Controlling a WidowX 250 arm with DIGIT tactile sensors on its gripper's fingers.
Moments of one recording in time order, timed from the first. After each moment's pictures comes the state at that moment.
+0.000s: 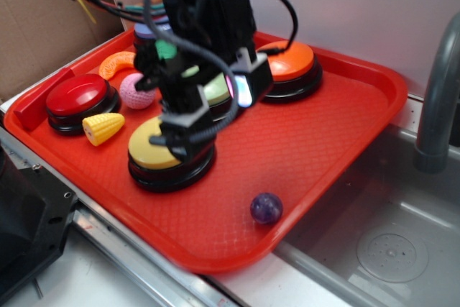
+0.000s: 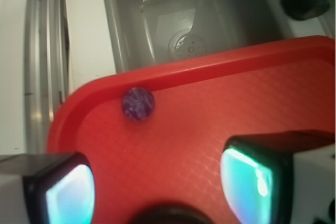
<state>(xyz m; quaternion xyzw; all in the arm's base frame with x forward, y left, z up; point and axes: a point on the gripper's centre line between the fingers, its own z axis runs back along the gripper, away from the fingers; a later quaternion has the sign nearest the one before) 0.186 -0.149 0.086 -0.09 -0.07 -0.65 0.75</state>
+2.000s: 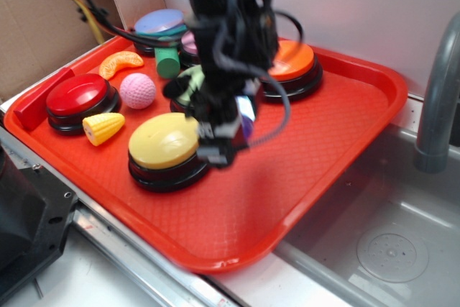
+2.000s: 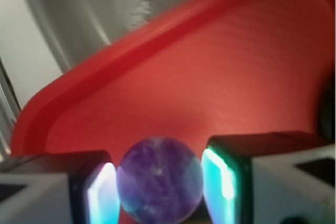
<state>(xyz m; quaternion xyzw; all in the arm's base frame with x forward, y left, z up) 0.202 -0.127 0.093 -0.04 -0.04 -0.45 0.89</state>
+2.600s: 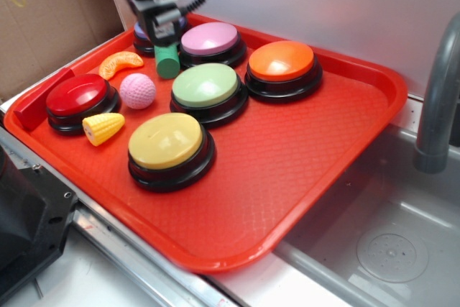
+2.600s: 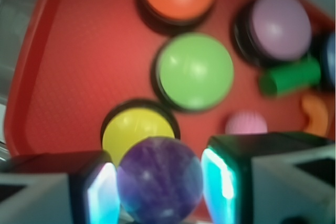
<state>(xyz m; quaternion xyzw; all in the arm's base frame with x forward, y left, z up) 0.199 -0.035 0.155 0.01 0.02 -0.10 0.99</state>
